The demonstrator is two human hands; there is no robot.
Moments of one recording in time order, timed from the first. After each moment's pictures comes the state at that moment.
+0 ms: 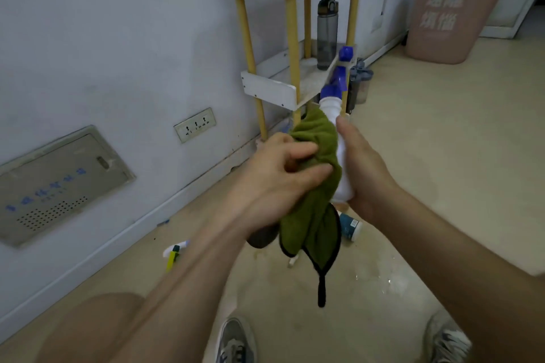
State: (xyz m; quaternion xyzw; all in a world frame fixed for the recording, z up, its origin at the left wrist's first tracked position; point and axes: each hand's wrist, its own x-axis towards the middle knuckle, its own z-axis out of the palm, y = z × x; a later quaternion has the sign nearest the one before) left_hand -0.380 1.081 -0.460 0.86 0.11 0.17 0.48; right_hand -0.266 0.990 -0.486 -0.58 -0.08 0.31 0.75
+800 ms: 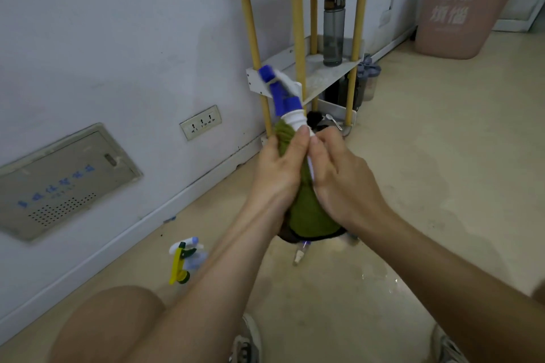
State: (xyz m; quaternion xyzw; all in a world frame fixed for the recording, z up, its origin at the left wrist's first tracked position) left_hand -0.357 1.075 -0.478 0.64 0.26 0.25 0.68; right_hand -0.306 0.985 -0.482 -0.79 -0.32 0.07 0.51
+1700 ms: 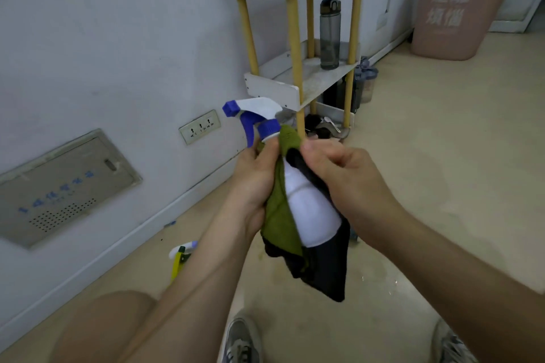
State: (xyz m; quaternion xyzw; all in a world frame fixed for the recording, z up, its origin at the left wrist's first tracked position) left_hand -0.362 1.090 -0.472 0.57 0.26 0.26 0.73; right_hand -0.301 0.976 -0.479 -0.63 -0.31 0.20 0.68
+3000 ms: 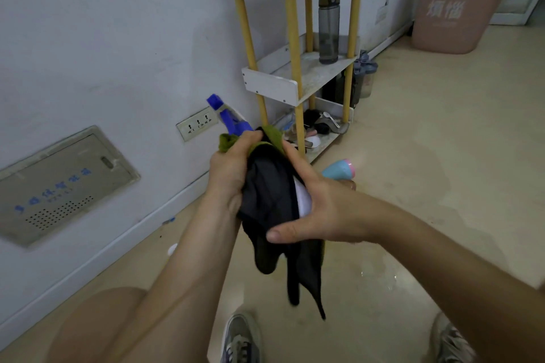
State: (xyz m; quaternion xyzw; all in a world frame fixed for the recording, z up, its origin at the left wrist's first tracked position) left_hand -0.357 1.127 -0.487 0.47 0.34 0.31 0.75; right_hand -0.299 0.975 -0.490 -0.70 -0.51 0.32 0.40
